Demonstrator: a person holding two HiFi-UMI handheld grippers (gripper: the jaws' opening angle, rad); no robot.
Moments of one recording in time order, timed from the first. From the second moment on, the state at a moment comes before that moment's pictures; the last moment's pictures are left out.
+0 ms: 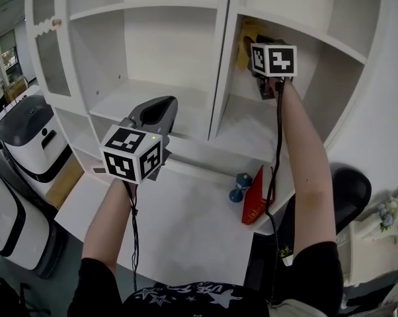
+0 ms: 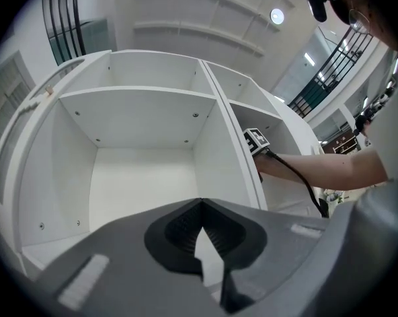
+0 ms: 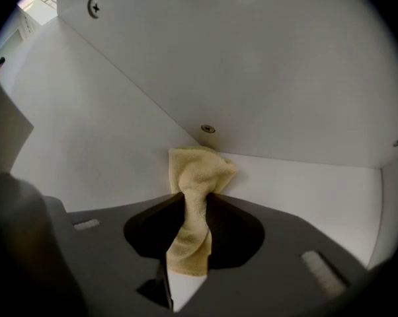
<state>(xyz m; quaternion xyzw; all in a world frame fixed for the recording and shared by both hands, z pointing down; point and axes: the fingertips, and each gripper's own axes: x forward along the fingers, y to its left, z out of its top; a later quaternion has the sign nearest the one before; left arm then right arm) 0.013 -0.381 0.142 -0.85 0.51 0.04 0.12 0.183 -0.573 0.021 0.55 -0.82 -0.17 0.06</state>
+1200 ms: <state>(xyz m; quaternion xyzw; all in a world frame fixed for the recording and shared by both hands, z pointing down) 0.011 -0.347 0.142 -0.88 0.45 0.06 0.11 0.154 -0.480 0.008 0.49 -0.84 -0.22 0.07</state>
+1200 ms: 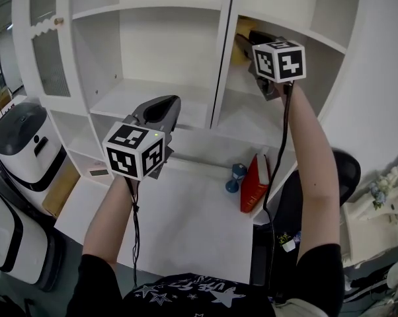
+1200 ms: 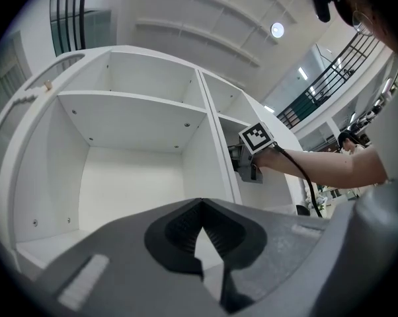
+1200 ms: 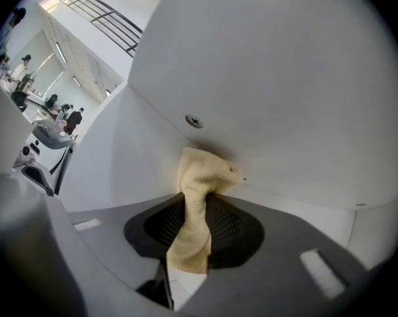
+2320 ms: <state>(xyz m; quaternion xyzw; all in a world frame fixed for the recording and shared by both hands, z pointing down) 0.018 -0.324 0.140 -0.91 0.40 0.06 0.11 0.133 -0.375 0.013 0.45 -0.86 -0.22 0.06</state>
